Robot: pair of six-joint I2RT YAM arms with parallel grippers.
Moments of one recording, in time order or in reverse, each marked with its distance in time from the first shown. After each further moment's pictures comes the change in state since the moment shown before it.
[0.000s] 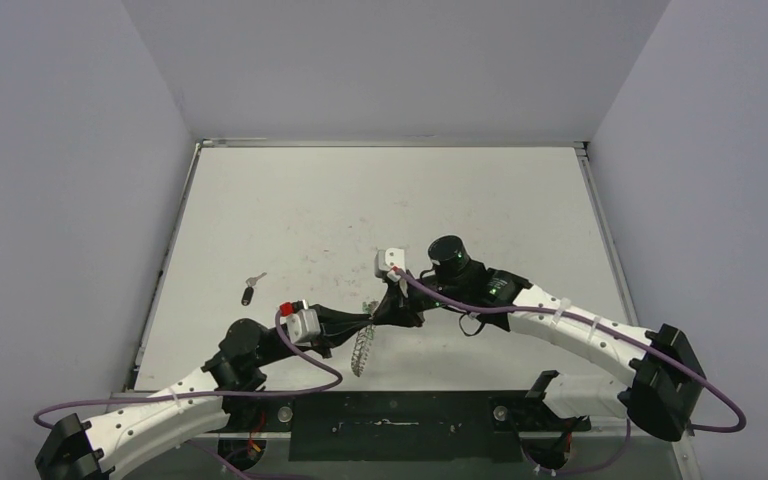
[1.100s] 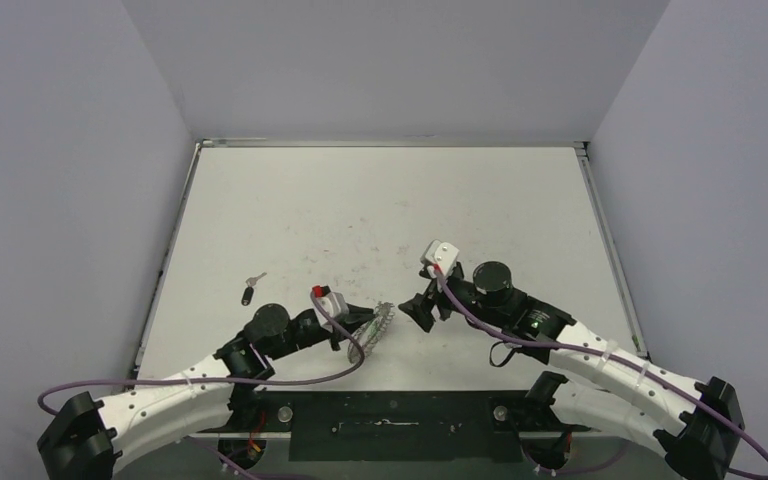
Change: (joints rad) left arm -0.001 0.137 0.055 -0.163 -0.137 0.021; right arm -0.017 -0.308 -0.211 0.088 0.512 0.101
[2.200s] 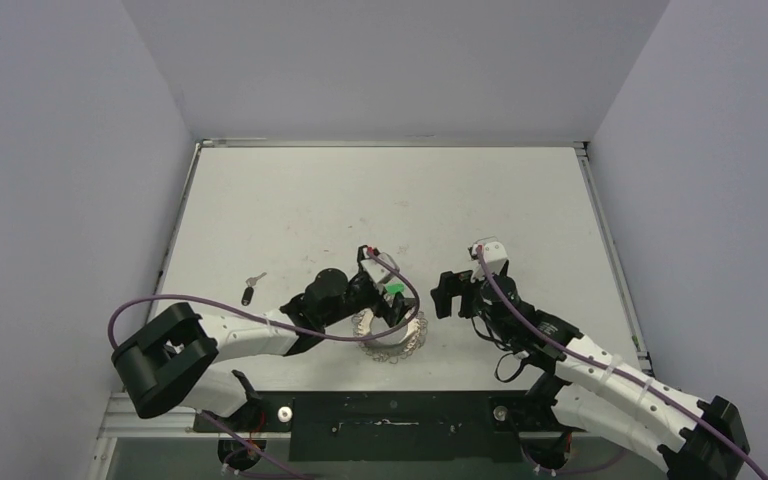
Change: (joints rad) left arm -0.004 0.724 0.299 0.286 -0.110 -0.026; right arm -0.068 -0.145 -0.172 -0.103 0.512 0.467
